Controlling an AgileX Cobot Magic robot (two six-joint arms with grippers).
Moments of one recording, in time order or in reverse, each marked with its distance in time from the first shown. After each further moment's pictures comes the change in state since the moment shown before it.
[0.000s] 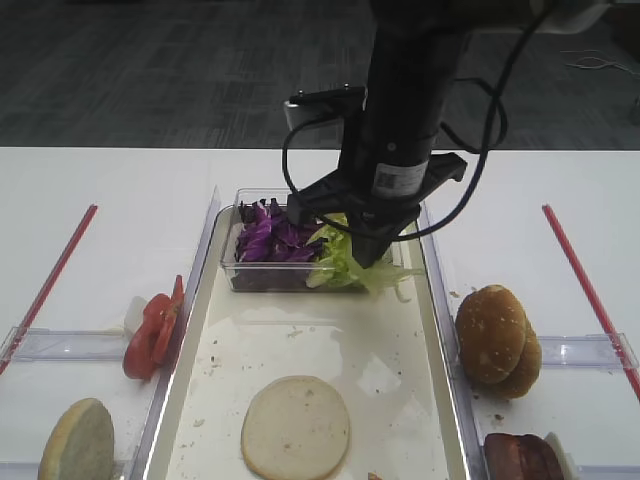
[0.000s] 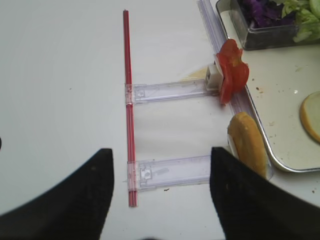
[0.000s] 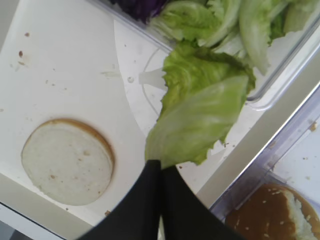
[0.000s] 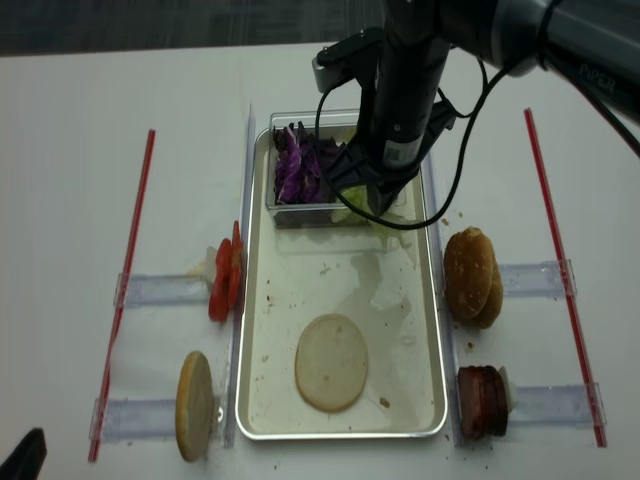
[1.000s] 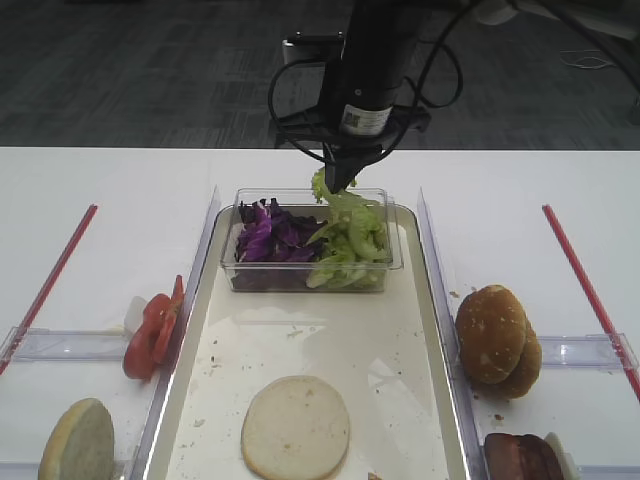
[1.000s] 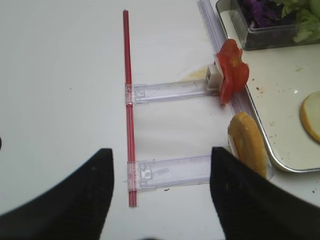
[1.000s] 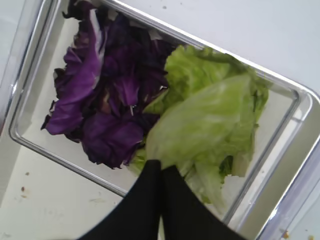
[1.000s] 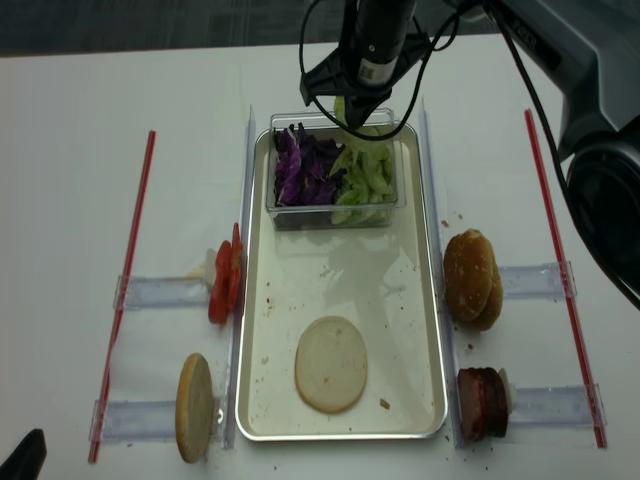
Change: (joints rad) left arm 0.000 0.000 0.000 0.000 0.000 0.000; right arm -0.083 0.274 -0.456 0.012 0.025 0.061
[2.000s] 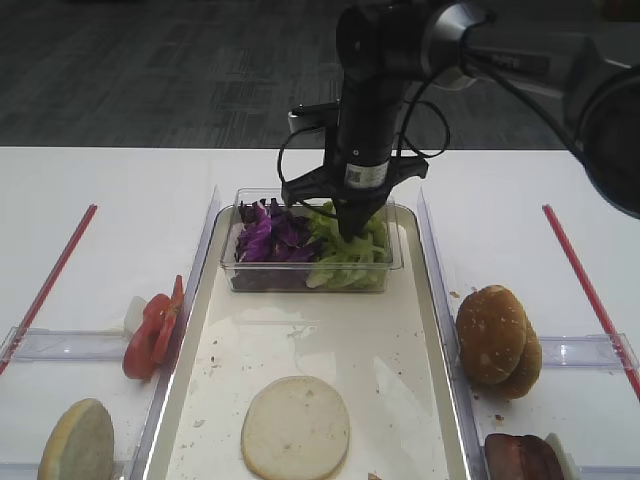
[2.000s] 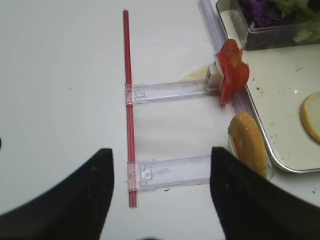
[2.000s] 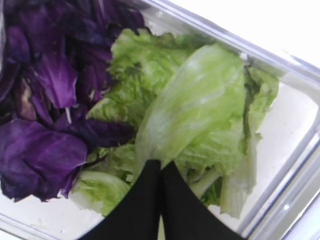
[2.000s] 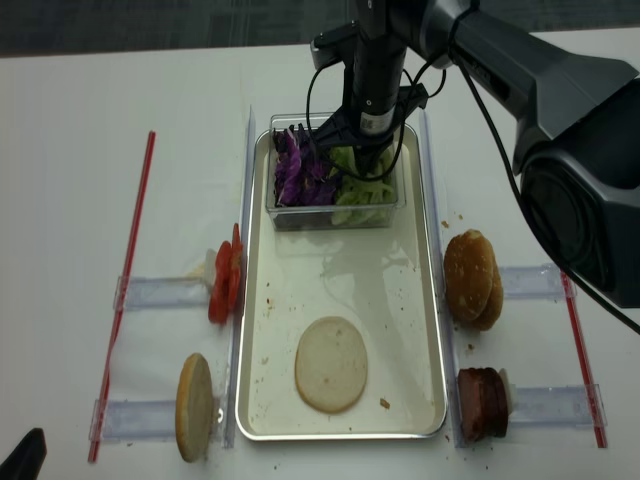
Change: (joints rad) left arm 0.000 0.000 0.000 0.000 0.000 0.000; right arm 0.000 0.139 0.000 -0.063 -0.004 0.000
